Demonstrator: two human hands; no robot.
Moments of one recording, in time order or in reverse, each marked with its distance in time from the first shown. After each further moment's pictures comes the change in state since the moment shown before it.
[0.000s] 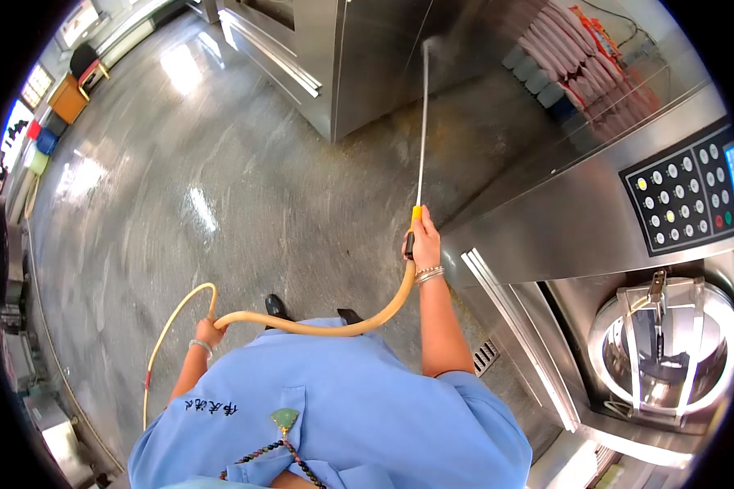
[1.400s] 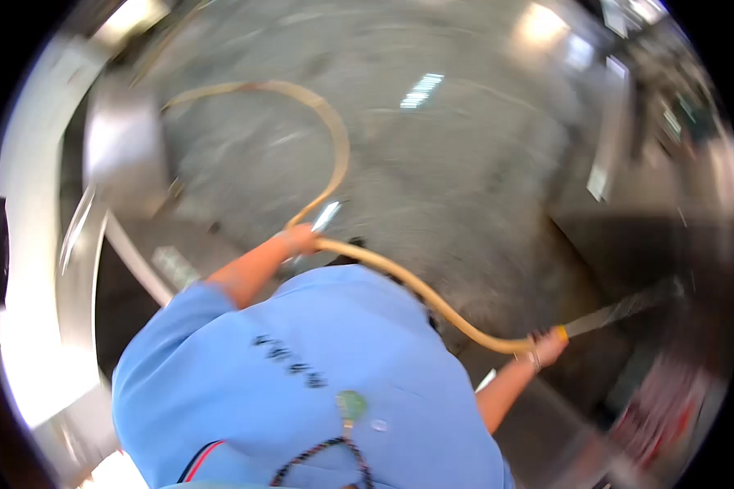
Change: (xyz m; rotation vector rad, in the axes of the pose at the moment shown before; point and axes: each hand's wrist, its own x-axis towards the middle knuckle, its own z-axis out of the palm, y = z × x) left_hand -0.236 -0.032 0.178 -0.308 -0.013 -0.275; right_hand -0.013 -0.018 -0.012 -0.362 -0.019 -0.008
